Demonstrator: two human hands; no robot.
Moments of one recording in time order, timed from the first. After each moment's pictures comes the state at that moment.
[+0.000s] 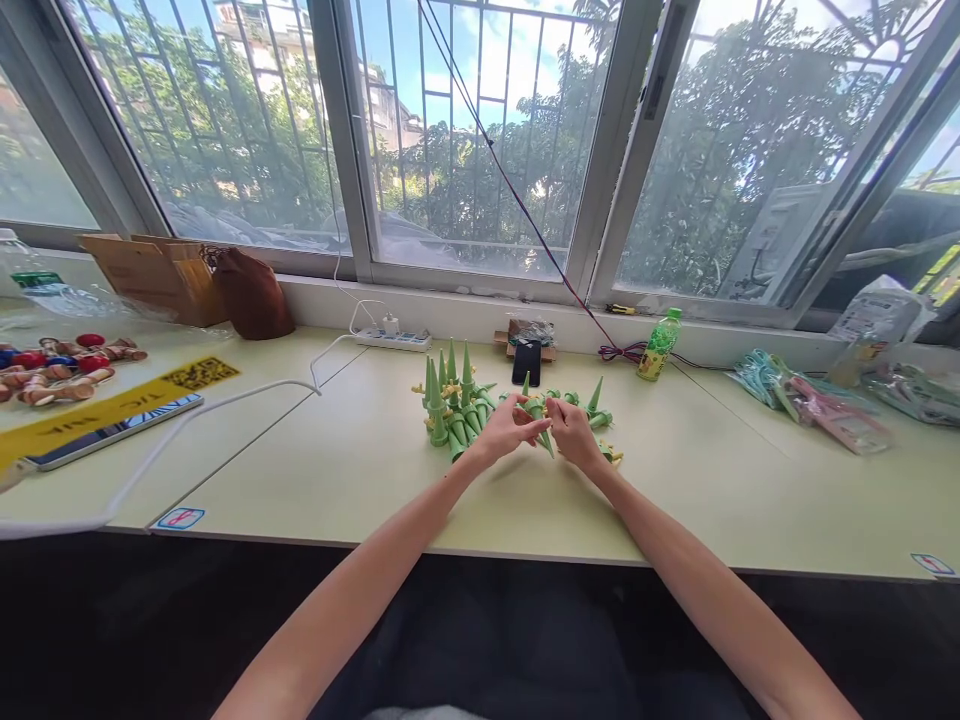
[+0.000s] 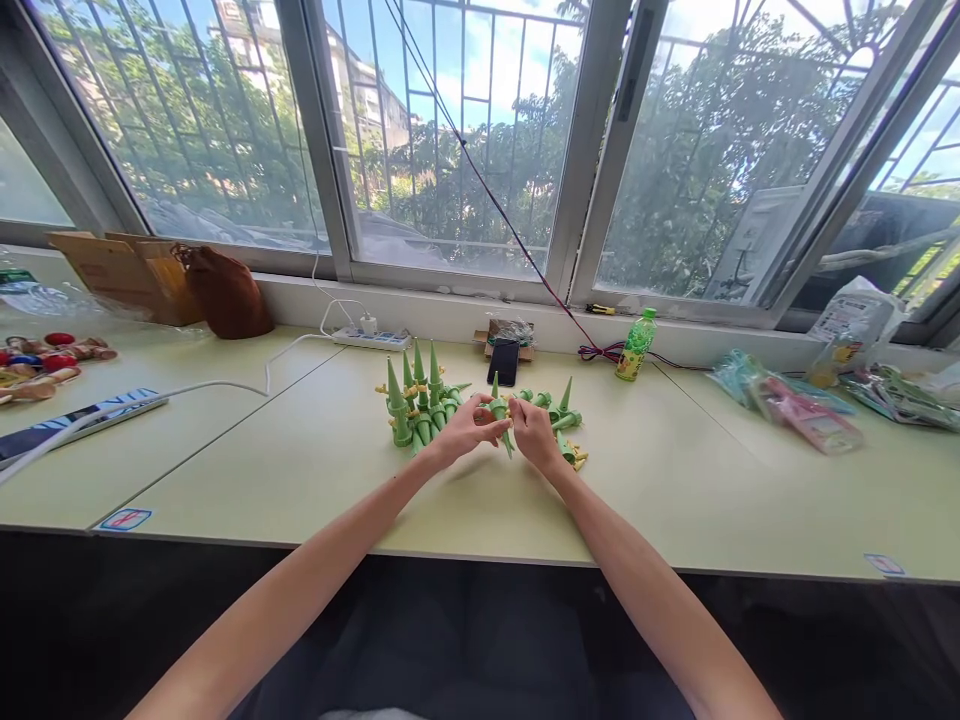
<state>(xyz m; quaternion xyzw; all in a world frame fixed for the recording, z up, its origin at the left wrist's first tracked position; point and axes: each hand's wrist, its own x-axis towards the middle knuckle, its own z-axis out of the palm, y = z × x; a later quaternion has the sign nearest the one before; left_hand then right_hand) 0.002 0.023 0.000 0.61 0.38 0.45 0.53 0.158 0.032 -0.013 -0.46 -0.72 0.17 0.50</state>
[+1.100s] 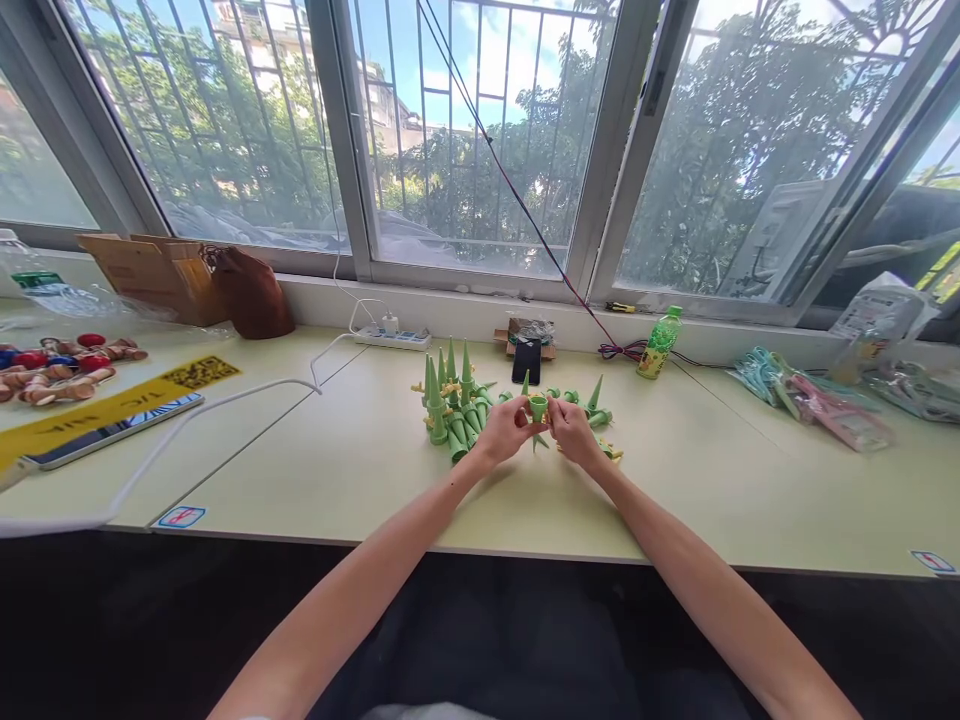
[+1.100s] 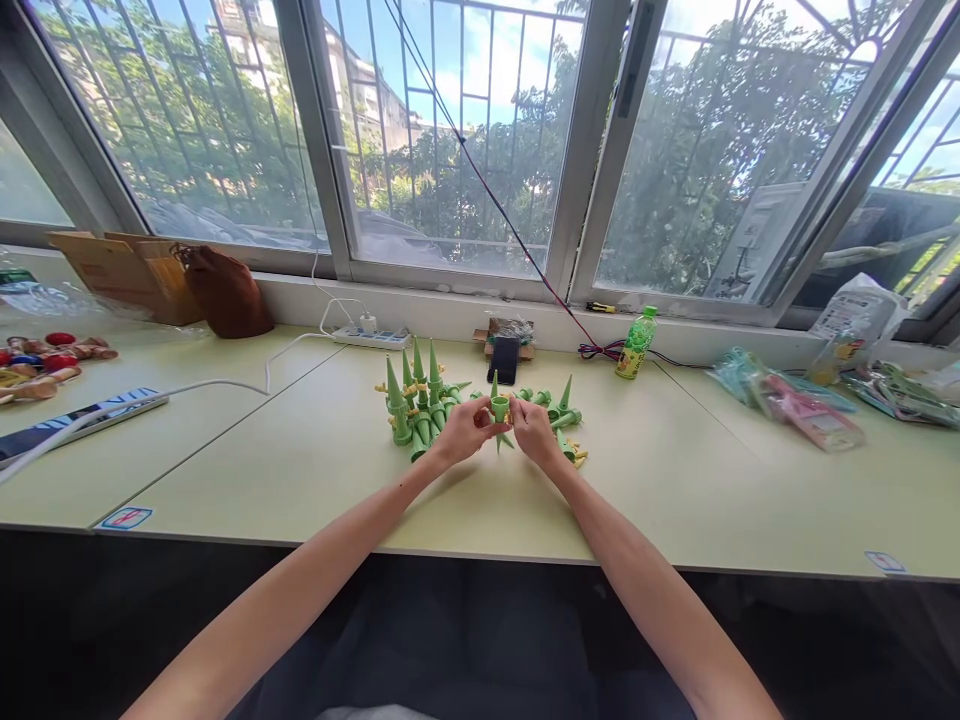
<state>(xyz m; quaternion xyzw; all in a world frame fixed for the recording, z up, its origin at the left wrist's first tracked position) 0.000 0.021 0.000 0.74 0.42 0.45 0.28 0.159 0.039 -0.018 -0.44 -0.71 0.22 0.50</state>
